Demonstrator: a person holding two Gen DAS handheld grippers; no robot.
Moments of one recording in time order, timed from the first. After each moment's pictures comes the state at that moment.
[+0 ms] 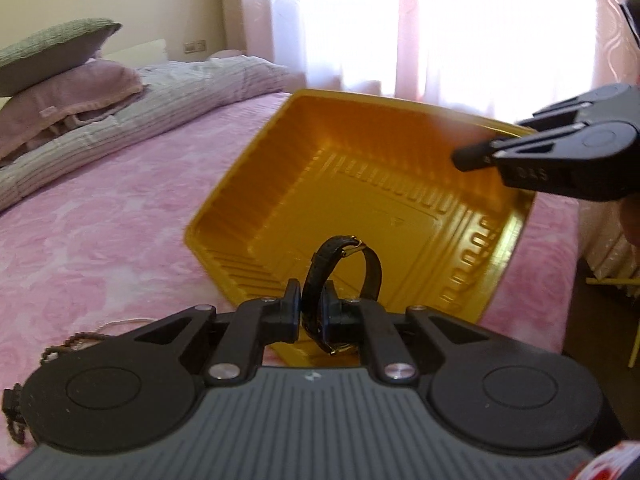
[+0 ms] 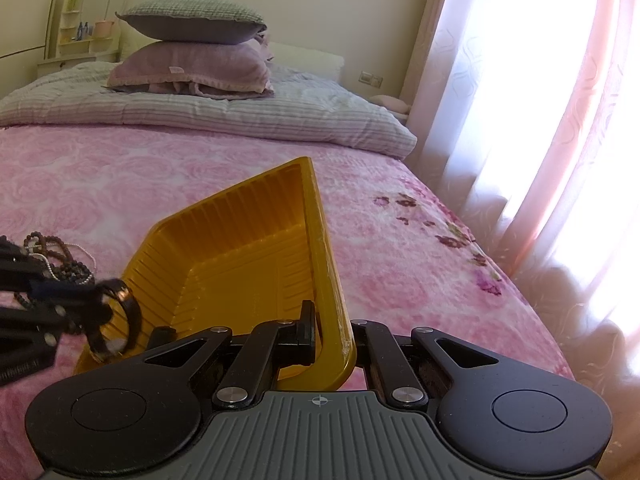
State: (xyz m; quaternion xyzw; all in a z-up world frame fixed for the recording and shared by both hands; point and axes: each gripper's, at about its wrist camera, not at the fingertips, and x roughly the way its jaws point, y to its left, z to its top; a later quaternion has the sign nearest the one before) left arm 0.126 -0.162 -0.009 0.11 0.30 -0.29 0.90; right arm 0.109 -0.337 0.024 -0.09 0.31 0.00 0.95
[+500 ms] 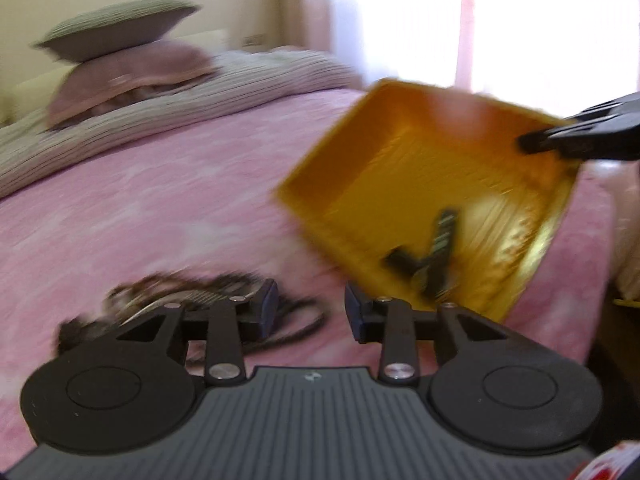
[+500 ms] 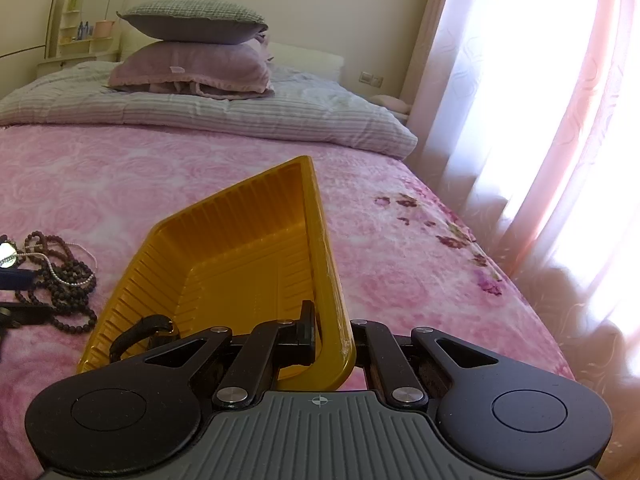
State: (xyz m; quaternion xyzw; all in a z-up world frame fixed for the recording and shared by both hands) left arm 0.101 -0.082 -0.022 0.08 0.31 -0.20 0.93; right arm 0.108 -0.336 0.024 -0.09 0.31 0.00 0.94
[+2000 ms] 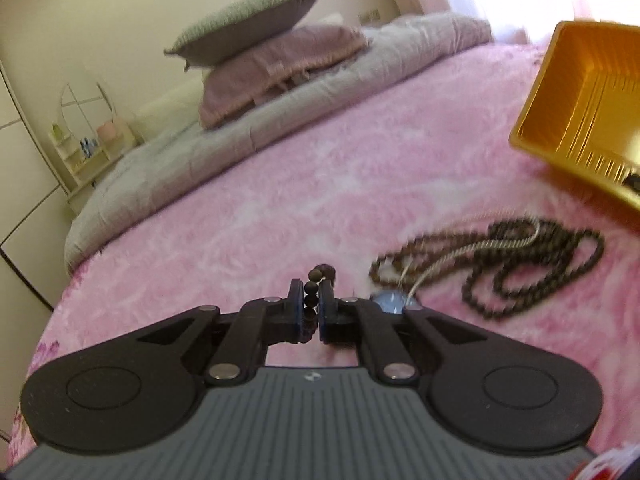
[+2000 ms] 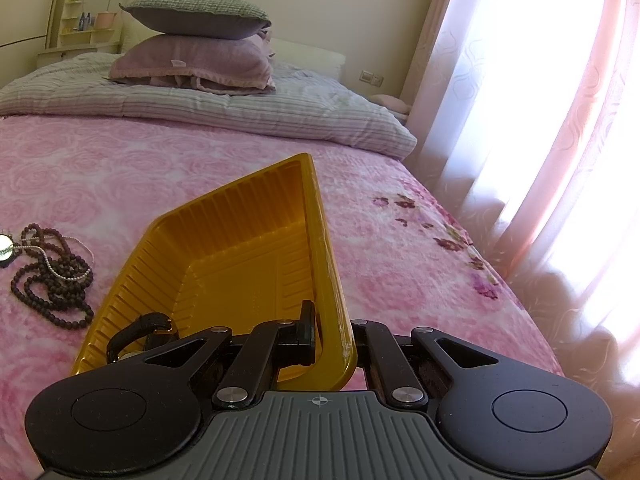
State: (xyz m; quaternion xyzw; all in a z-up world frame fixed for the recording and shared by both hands) left arm 0.137 0.025 -0.016 0.22 0.28 -0.01 0.93; right arm 0.111 -0.334 0.025 -0.11 0.32 0.00 0.94
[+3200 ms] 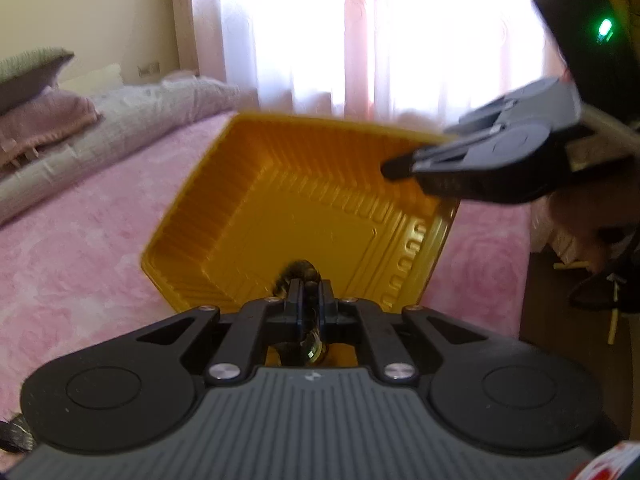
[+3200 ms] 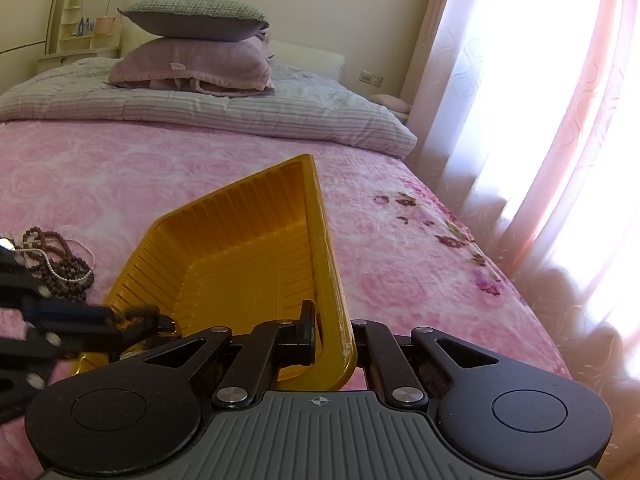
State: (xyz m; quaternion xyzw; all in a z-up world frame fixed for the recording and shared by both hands) left arm 0.108 -0.170 -0.005 0.13 0.28 -0.36 0.88; right arm 0.109 -0.336 0.023 -0.10 0.32 0.00 0.94
